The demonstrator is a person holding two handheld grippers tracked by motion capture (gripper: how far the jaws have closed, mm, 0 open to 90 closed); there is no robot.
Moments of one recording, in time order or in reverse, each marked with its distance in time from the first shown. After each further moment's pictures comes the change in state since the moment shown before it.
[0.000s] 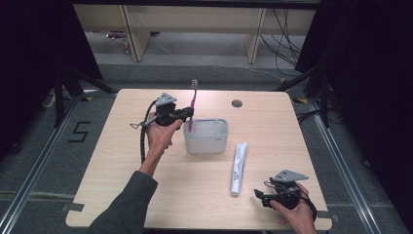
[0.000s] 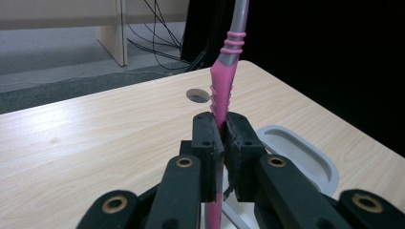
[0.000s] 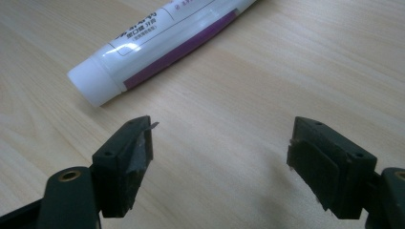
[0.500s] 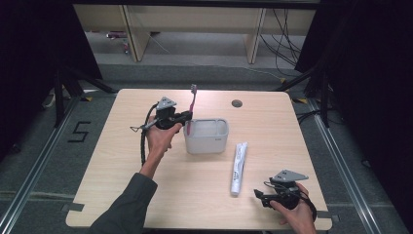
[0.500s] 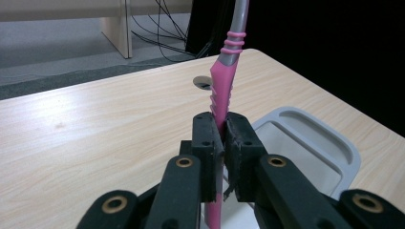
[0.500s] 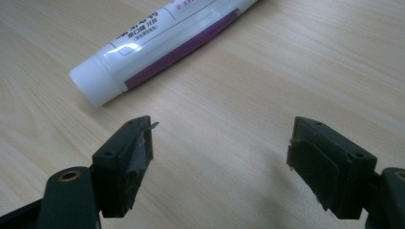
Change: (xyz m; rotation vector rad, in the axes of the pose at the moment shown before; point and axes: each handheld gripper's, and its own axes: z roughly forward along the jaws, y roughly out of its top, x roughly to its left) left arm 0.005 -0.015 0.005 0.034 0.022 0.009; right arm 0.000 -0.001 0.001 -0.006 -0.001 -0.007
